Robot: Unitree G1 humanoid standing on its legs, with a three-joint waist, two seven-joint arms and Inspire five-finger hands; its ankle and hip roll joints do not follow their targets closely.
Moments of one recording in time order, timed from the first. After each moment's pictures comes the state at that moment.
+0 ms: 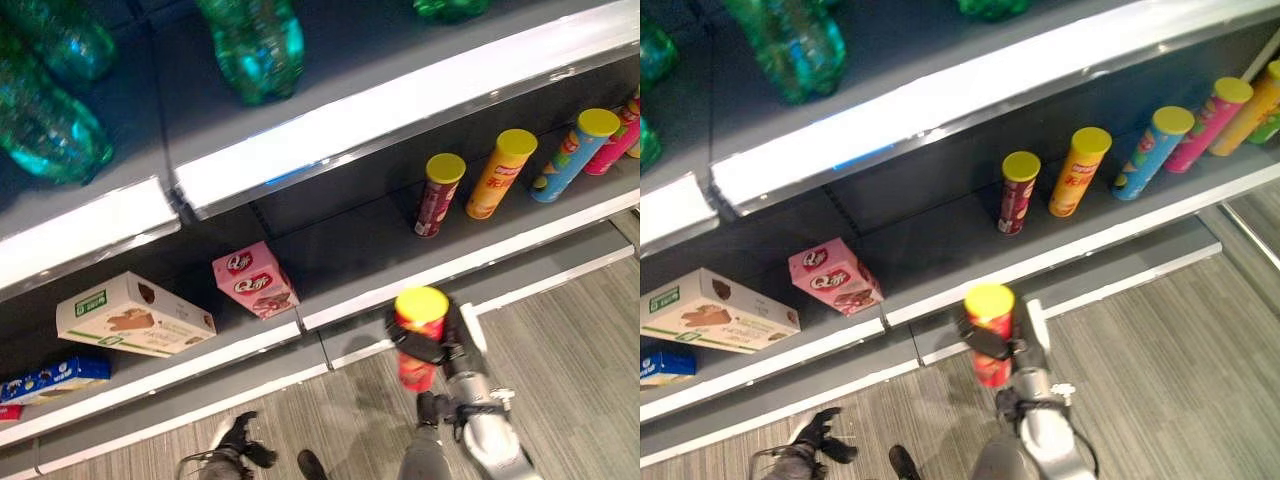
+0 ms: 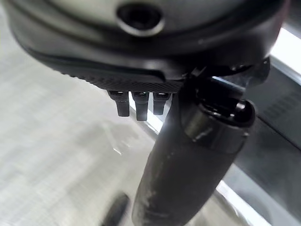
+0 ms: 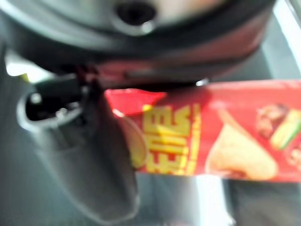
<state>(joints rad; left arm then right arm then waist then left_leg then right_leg) -0.06 0.26 -0.25 1.18 0.08 -0.08 0.22 0.27 -0.39 0.37 -0.14 0.11 -0.21 -0.29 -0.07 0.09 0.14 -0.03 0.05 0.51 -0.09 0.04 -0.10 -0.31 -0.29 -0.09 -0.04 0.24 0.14</state>
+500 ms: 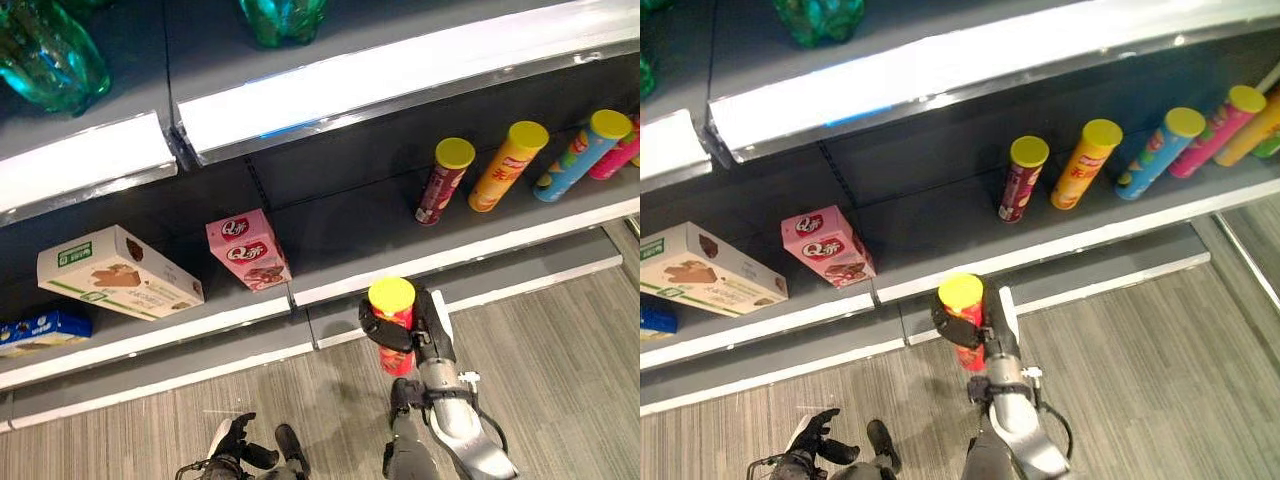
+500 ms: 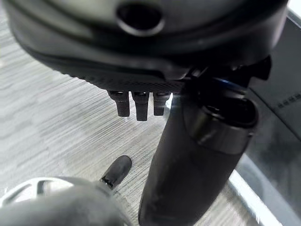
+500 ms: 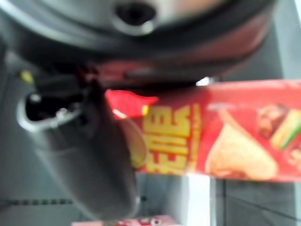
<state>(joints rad) -0.02 0.18 -0.26 1.12 0.04 -0.13 0.23 0.02 -0.34 0.41 0.01 0.02 -0.21 -0.47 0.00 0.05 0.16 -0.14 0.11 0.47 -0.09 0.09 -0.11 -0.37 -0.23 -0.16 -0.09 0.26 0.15</state>
